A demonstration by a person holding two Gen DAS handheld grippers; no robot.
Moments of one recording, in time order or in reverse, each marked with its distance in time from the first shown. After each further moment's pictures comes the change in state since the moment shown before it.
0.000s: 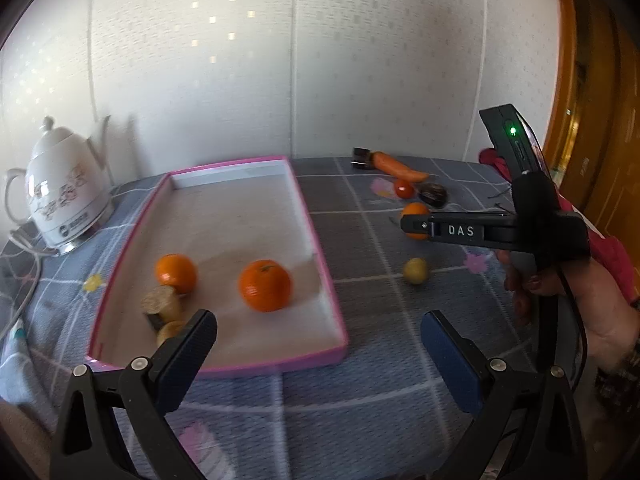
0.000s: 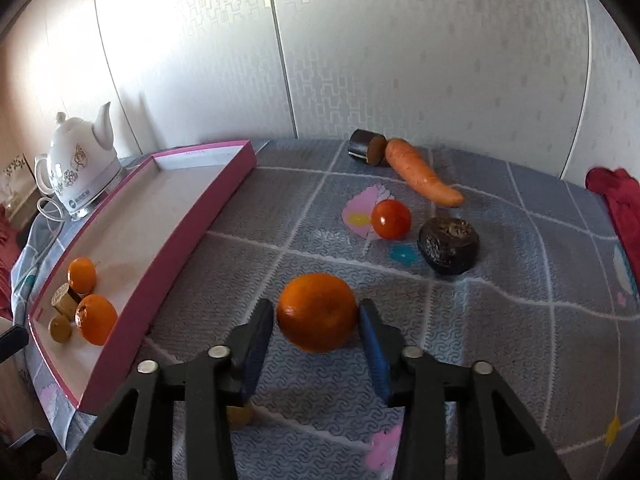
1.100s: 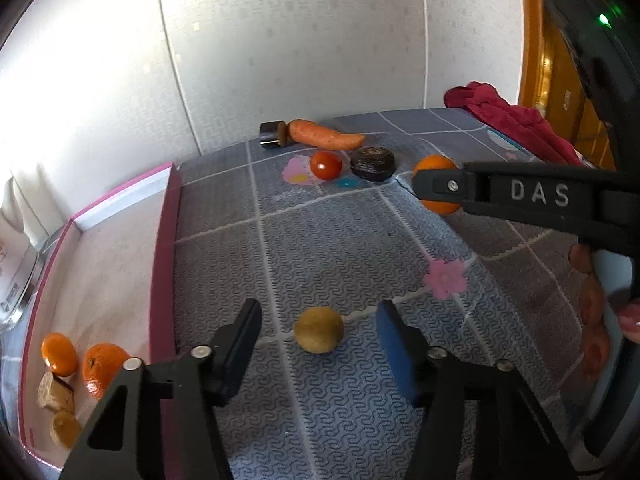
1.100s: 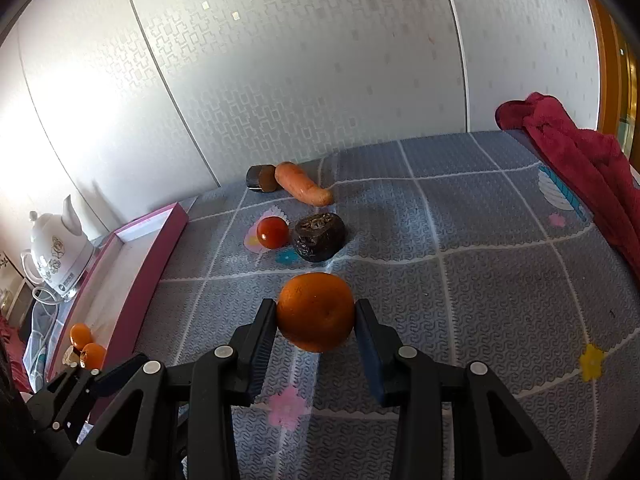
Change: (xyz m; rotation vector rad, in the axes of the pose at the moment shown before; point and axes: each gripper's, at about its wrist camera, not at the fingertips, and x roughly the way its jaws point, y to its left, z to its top) left arm 0.095 -0.092 0.028 0.198 0.104 -0.031; right arm -0.049 -0.063 -0.019 0.262 -0.100 -0.079
